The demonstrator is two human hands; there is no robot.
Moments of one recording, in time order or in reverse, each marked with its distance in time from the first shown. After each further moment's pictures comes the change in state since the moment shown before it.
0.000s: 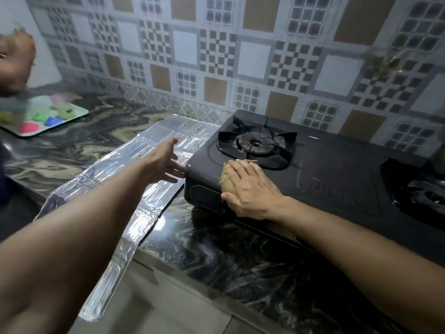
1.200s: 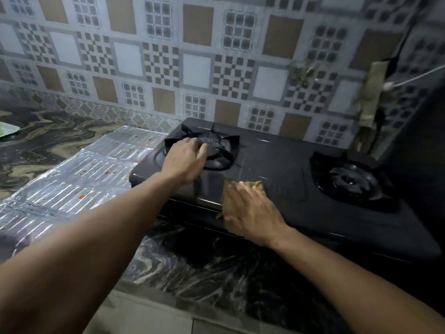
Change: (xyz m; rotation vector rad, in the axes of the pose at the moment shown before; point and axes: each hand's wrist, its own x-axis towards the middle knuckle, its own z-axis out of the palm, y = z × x) left_hand -0.024 0.023 0.144 0.773 0.227 0.880; right_hand -0.126 0.041 0.001 0.027 0.069 0.220
